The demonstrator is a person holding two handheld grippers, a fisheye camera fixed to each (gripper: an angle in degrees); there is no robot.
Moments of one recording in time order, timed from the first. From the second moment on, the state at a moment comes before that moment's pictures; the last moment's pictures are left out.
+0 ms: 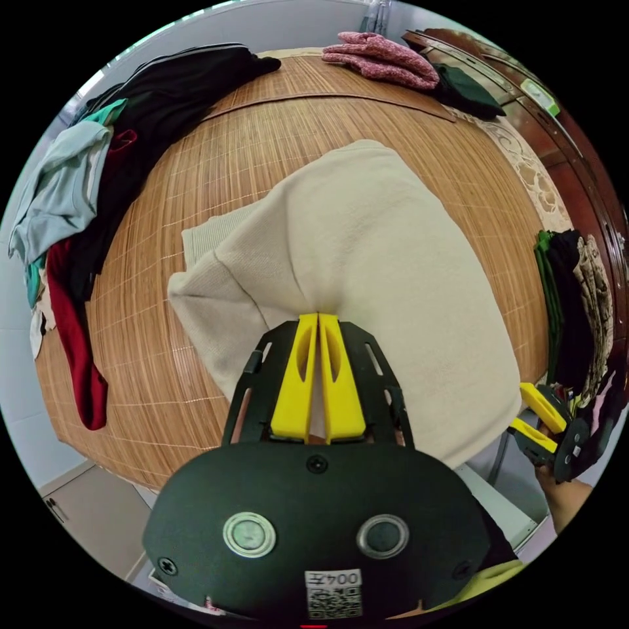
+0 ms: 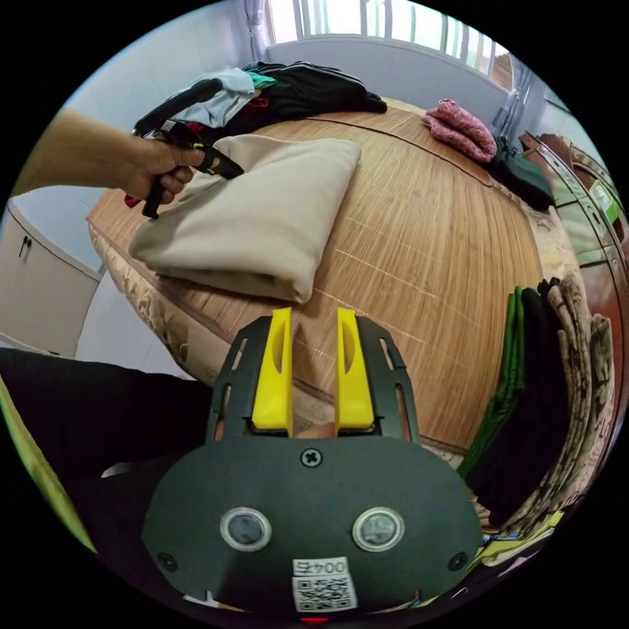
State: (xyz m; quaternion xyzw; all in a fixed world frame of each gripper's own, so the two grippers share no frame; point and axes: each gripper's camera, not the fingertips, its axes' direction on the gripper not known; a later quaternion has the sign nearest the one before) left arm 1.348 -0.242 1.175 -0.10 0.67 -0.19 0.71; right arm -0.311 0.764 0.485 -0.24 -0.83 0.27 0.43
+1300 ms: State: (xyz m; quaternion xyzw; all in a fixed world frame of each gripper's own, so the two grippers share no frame) left arm 1.384 -0.139 1.337 -0.10 0.73 -0.32 0.59; right arm -0.387 0.927 0.683 -0.35 -0.81 0.46 -0.09
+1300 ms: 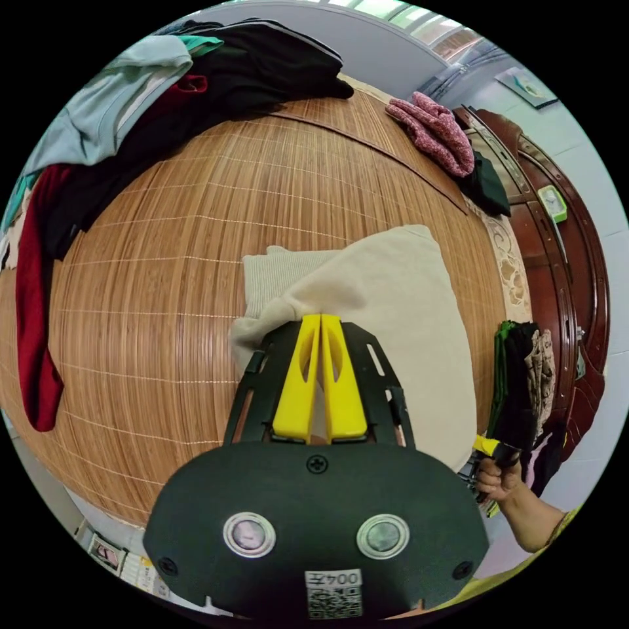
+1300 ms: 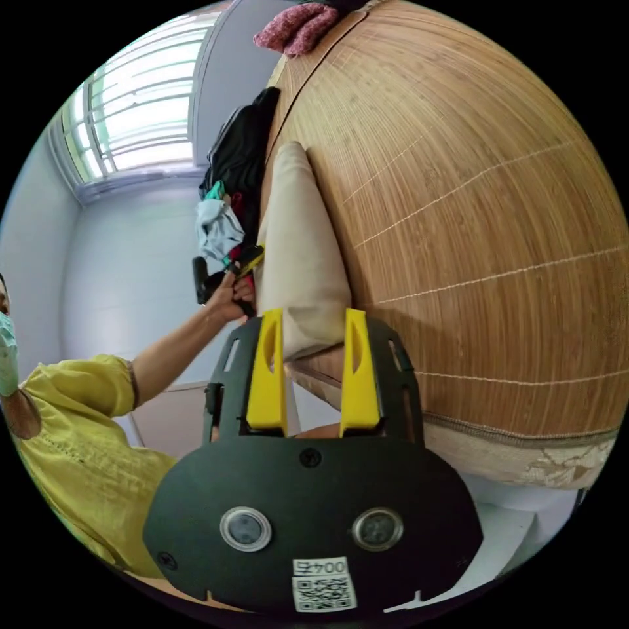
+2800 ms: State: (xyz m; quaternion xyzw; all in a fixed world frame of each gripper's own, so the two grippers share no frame) left arm 1.480 0.092 1.379 -0.10 0.84 -0.35 0.40; right arm -0.348 0.837 0.770 -0.41 -0.83 0.38 0.03
